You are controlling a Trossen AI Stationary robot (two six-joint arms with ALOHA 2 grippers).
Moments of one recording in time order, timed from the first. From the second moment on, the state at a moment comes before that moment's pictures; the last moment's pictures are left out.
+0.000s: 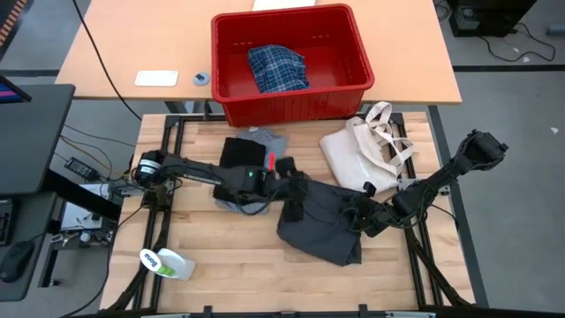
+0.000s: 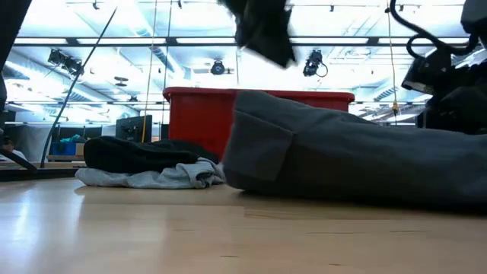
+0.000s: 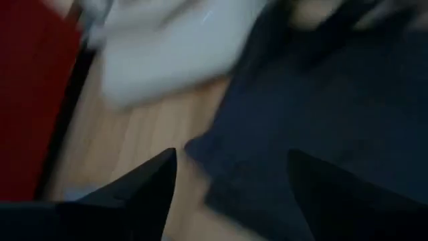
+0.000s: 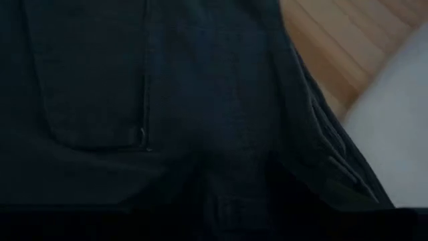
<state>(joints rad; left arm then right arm) -0.14 1.89 1.66 -0.65 -0.43 -0.05 0.53 1.23 0.35 -0.19 0.68 0.80</state>
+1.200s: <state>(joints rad) -0.47 2.07 1.63 -0.51 -0.50 0.03 0.52 1.23 0.35 -0.15 0.64 0.74</state>
